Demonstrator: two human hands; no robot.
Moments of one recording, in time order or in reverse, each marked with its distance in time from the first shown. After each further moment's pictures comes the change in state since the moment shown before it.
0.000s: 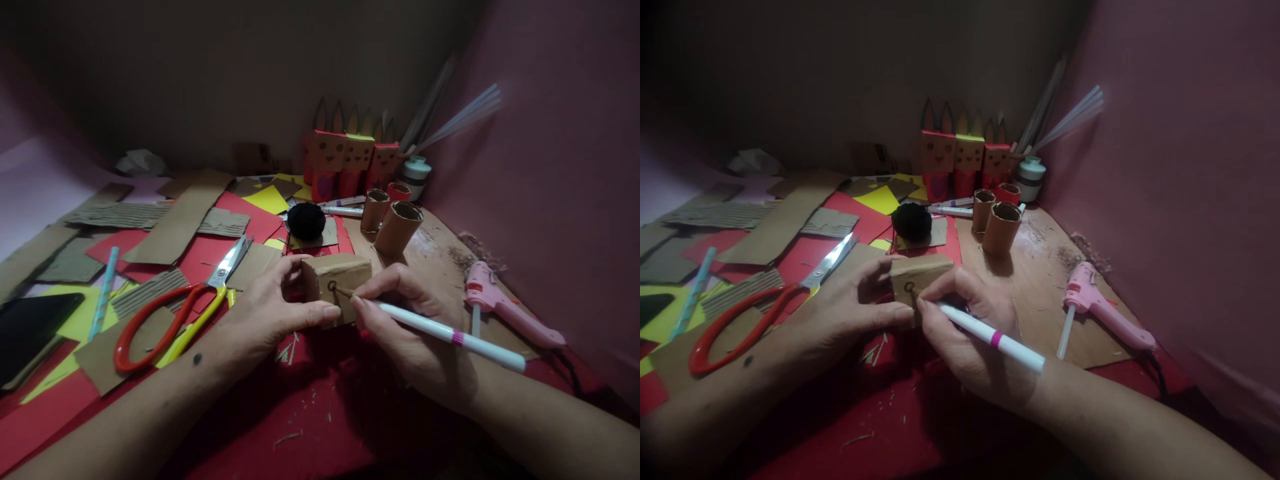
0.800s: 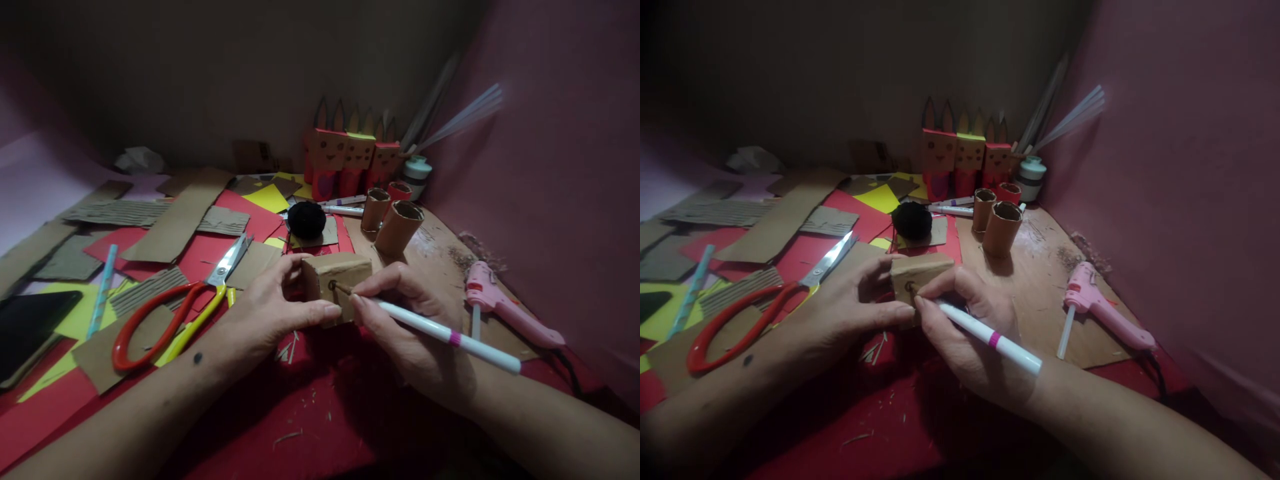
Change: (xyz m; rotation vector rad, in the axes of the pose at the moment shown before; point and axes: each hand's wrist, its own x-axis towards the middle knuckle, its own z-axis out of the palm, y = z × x) left_hand 0.000 -0.001 0.001 -0.028 -0.002 -0.001; right_hand -0.001 0.003 0.000 0.019 -0.021 -0.004
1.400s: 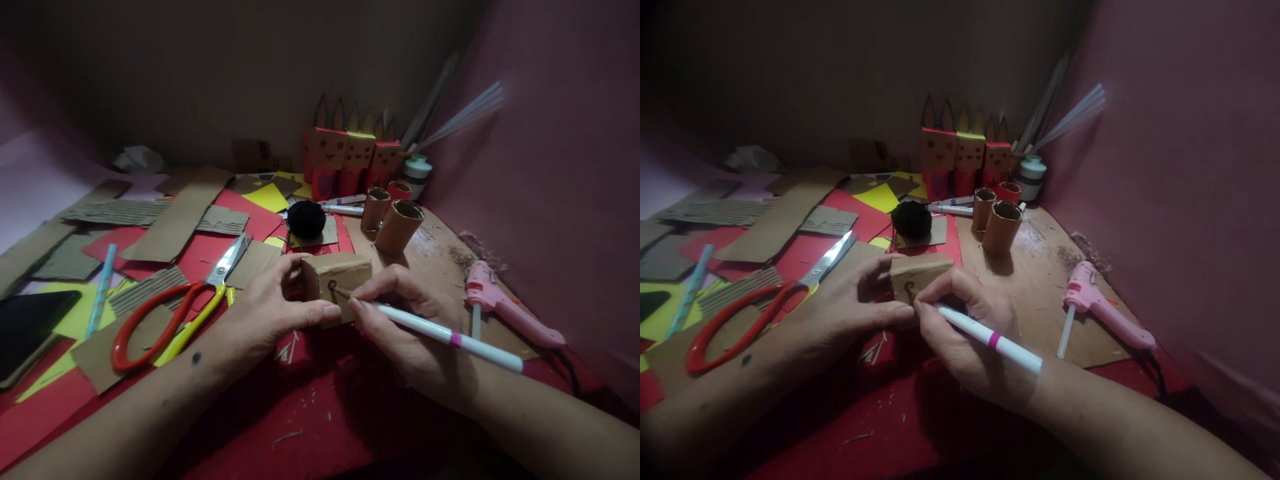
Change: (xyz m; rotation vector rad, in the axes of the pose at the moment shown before) left_hand 0.000 -0.001 -0.002 0.000 0.009 -0.007; right_hand -0.001 0.000 -0.001 -0.013 0.003 -0.022
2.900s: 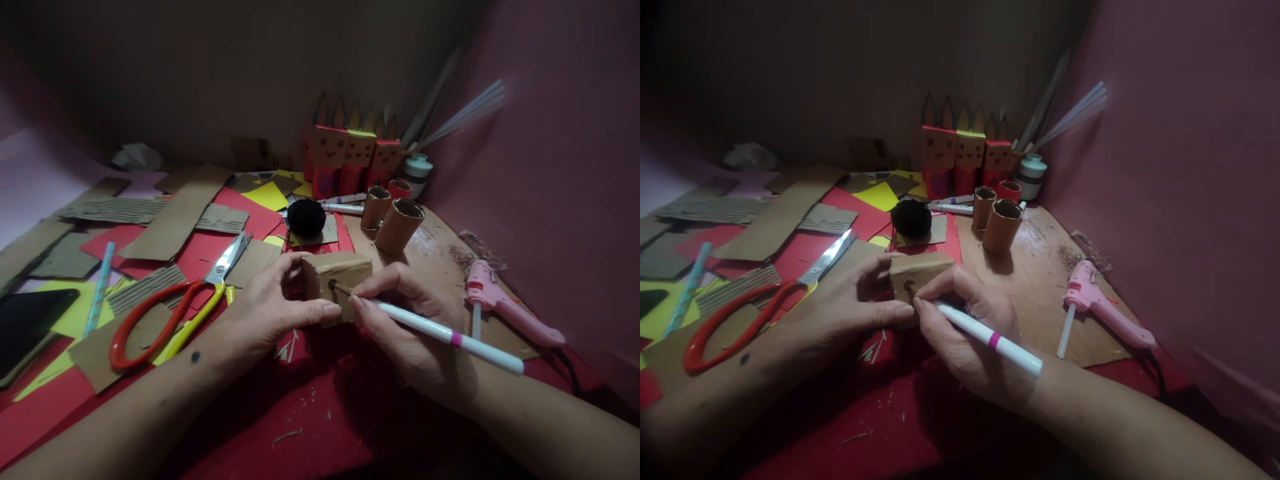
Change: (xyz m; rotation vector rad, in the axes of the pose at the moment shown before) left_hand 0.001 0.000 0.001 -0.006 -0.019 -0.001; right_hand 0.000 0.002 0.001 0.031 -0.012 0.032
